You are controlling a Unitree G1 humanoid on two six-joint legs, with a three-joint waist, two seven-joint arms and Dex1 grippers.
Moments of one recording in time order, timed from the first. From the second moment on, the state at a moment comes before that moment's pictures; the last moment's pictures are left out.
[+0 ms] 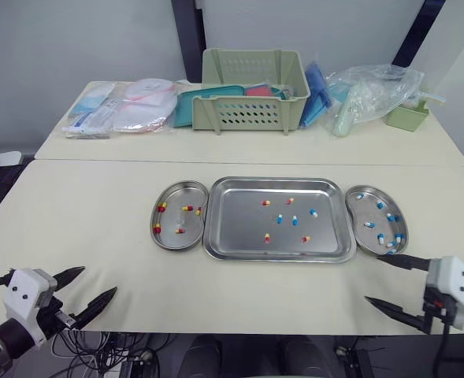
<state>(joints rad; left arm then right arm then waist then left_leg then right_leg) 0.58 0.67 0.60 -0.25 -0.48 0.18 -0.90 0.41 -0.76 -0.40 -0.43 0.38 0.11 1.15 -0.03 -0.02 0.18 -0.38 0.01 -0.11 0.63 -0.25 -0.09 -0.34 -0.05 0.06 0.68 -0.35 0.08</state>
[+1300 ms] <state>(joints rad) -0.43 0.61 -0.35 -0.40 -0.46 0.77 -0.68 0.47 -0.66 -0.29 -0.59 0.42 0.25 0.89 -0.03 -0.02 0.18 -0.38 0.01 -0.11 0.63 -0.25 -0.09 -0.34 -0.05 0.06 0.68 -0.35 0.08</state>
